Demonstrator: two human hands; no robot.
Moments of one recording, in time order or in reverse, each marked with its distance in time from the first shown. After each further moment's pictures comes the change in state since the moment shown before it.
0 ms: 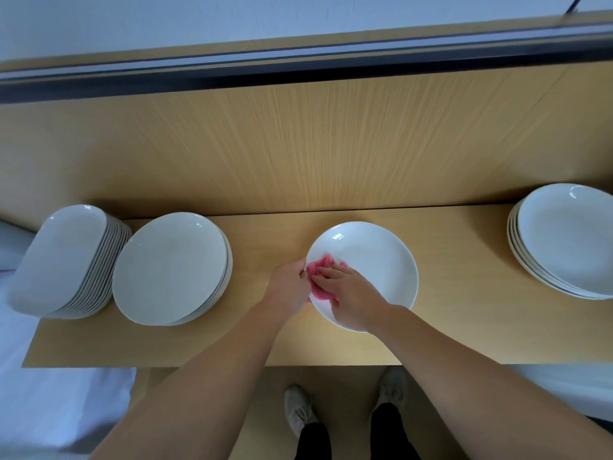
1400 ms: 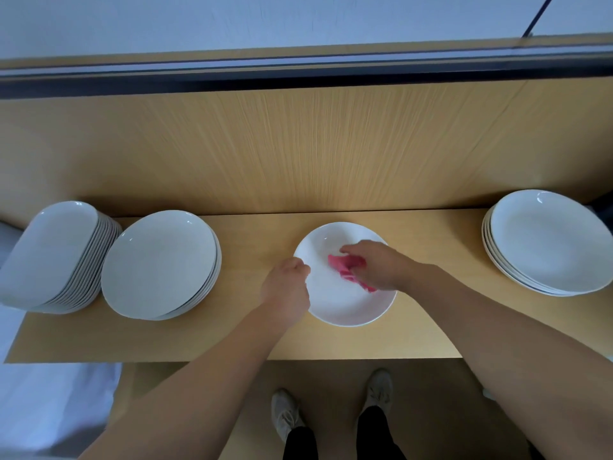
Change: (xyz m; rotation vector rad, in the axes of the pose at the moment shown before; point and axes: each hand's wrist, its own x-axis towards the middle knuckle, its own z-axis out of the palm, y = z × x) left_hand -0.025 0.012 0.014 0.779 0.112 0.291; right_hand -0.019 0.022 -0.100 0.290 -0.227 0.351
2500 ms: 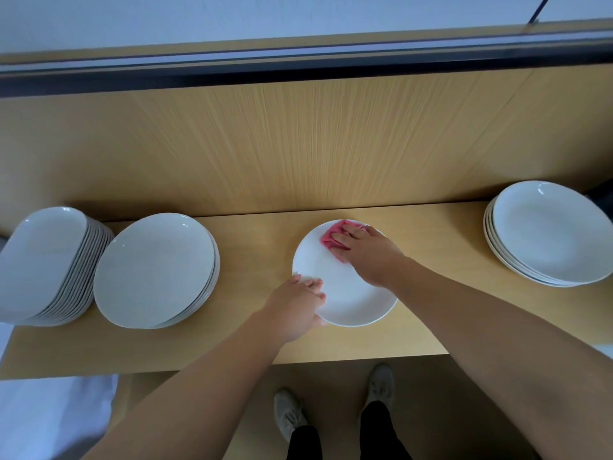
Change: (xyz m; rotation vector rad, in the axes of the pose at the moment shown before) left_hand 0.000 -0.009 0.007 0.323 -0.303 0.484; right_hand 0.029 0.000 0.012 -0.984 0.027 -0.112
